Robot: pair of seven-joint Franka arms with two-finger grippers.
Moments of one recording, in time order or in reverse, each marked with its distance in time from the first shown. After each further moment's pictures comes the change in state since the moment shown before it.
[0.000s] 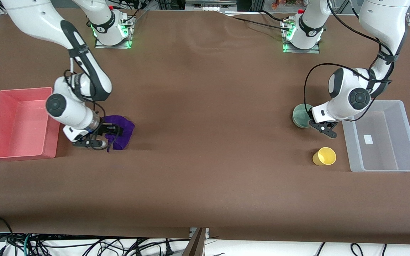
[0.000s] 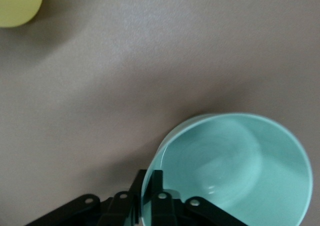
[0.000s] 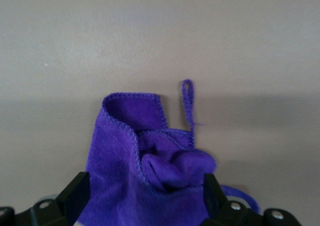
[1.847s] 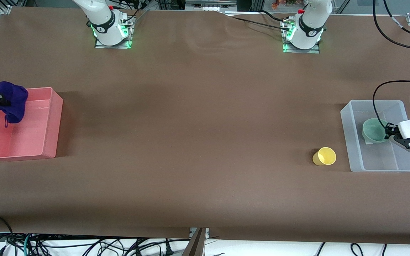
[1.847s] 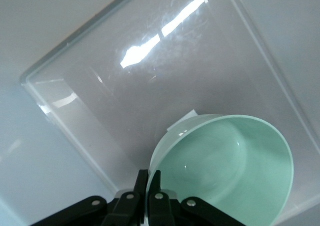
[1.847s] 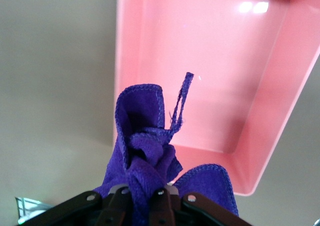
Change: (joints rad) left arm 0.450 0.239 0.017 0.514 0.057 -0.179 0.477; right arm -0.068 -0.109 -0.563 0.416 -0.001 -0.865 -0.846
